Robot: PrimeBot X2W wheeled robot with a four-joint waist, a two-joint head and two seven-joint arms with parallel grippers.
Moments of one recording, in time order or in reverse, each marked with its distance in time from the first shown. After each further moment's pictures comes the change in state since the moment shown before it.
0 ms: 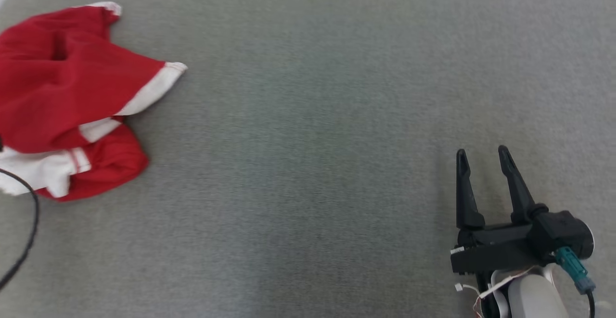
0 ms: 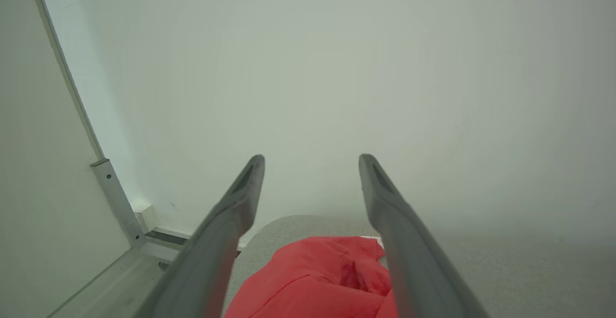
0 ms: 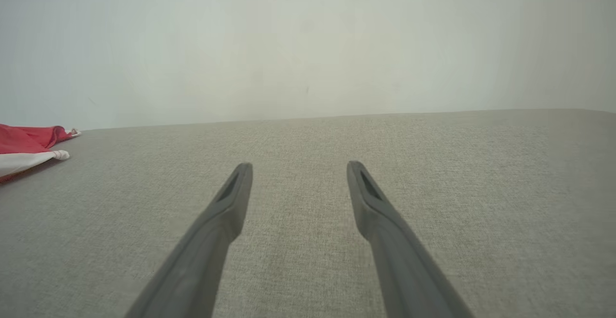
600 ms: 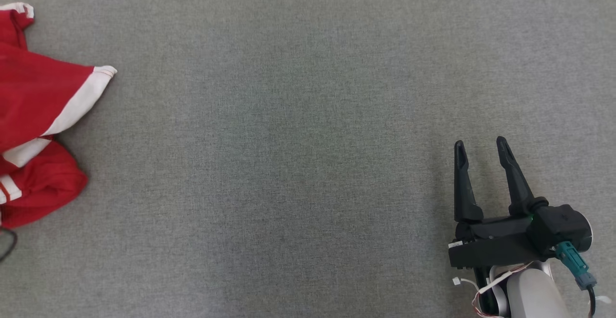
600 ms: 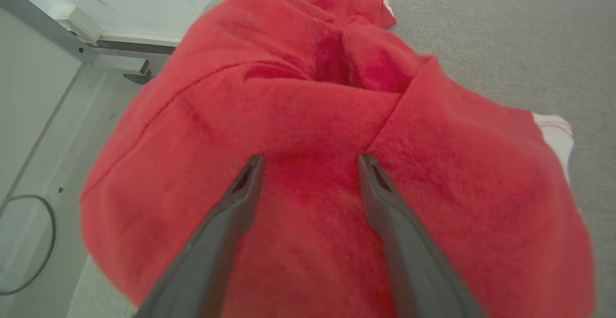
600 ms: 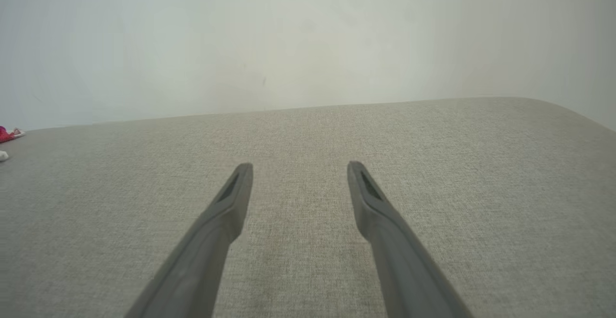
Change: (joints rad) left arm -0.085 0.165 -0.178 0.265 -0.124 -0.001 0.574; right arm -0.022 0.000 0.009 -0.013 0.009 0.000 0.000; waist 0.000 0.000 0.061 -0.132
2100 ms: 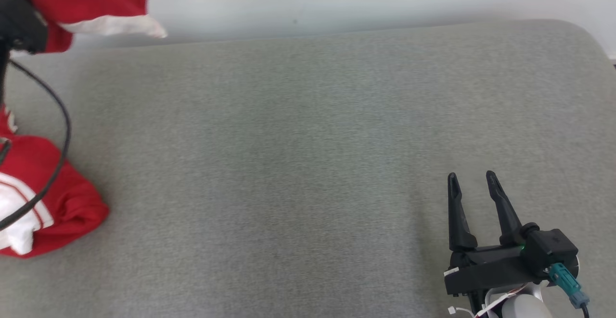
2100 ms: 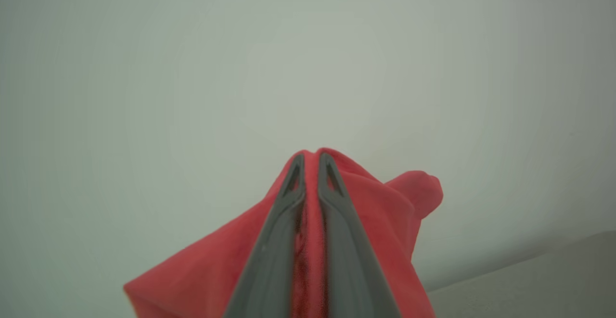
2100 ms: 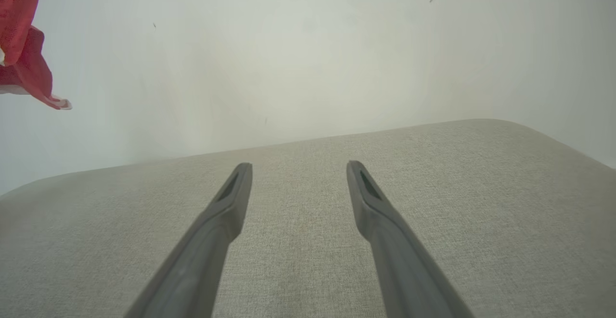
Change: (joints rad) left arm -0.258 -0.080 -0.200 -0.300 0.027 0.007 -0.239; right arm 0.072 0.000 0.020 0.045 0.073 0.000 0.000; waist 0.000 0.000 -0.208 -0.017
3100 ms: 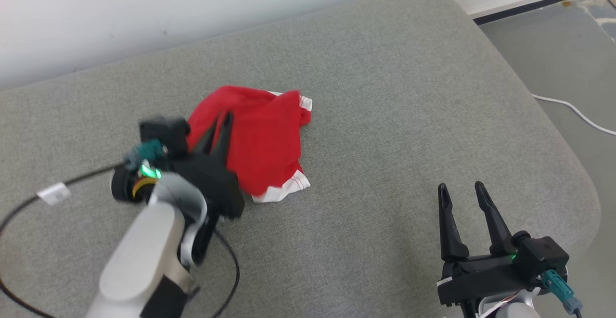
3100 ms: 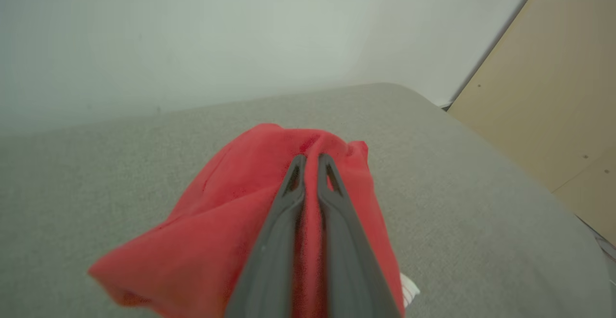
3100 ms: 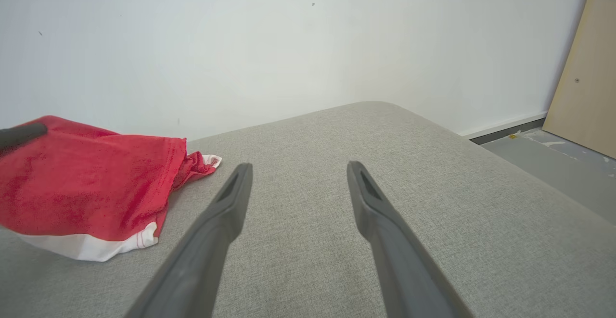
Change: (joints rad) left arm 0.386 -0.344 -0.185 0.095 -0.091 0.081 -0.120; right arm 0.023 0.000 0.038 0.017 0.051 0.000 0.000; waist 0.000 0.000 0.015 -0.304
